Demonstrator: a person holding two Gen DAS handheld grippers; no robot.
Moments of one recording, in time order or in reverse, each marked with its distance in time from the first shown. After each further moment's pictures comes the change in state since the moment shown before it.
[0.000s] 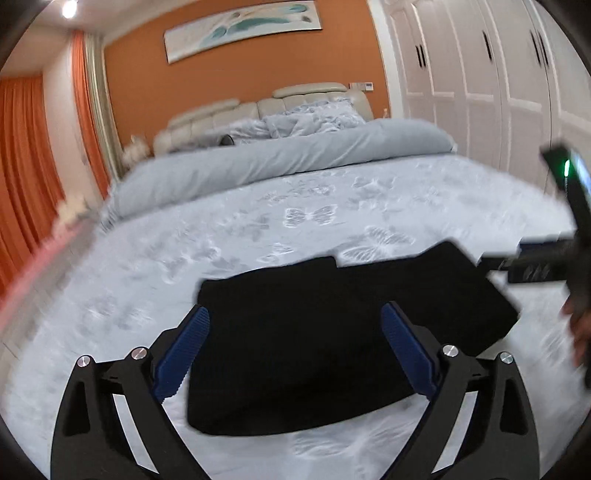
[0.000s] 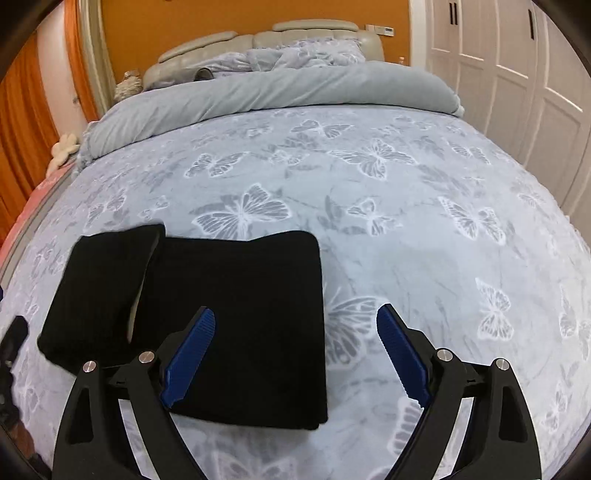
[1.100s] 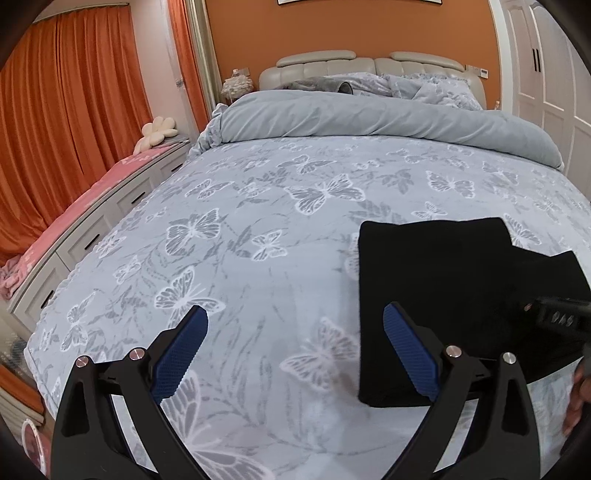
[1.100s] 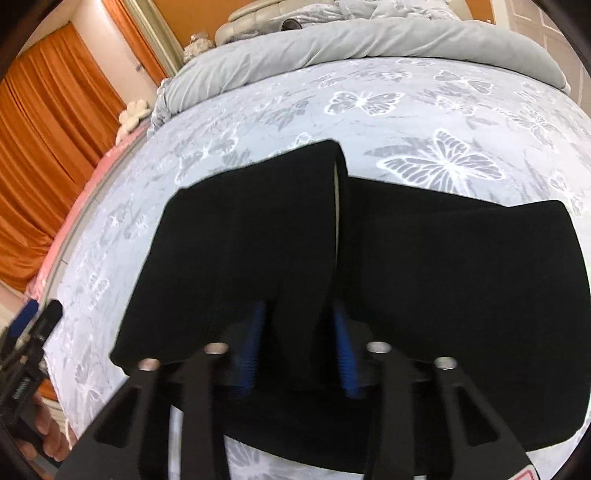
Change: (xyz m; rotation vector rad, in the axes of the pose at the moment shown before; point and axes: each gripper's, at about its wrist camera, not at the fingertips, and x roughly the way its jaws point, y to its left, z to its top) left arm 0.021 0.145 -0.043 -0.265 0.216 0.280; right arm 0.073 0.161 -0.005 -0.029 0.167 0.336
